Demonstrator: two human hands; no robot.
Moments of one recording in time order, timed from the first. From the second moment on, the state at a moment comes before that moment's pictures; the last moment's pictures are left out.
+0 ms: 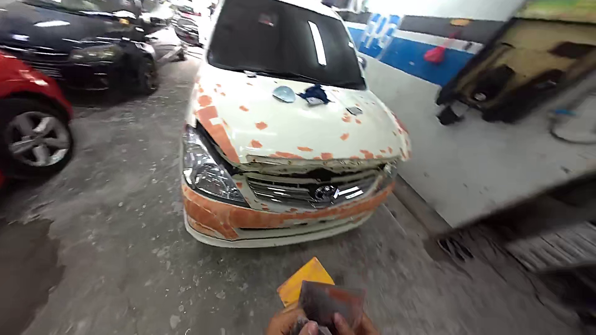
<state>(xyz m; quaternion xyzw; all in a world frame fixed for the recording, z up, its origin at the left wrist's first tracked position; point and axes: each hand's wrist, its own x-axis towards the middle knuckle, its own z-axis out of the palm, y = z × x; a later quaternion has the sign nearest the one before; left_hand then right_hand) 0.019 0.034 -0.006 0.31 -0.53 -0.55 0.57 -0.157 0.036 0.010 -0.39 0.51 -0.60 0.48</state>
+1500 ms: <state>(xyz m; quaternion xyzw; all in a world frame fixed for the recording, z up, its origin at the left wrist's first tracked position) -0.292 0.107 0.018 0.46 -0.66 -0.48 0.36 -0.638 0.284 -0.066 -0.04 0.72 -0.67 0.17</state>
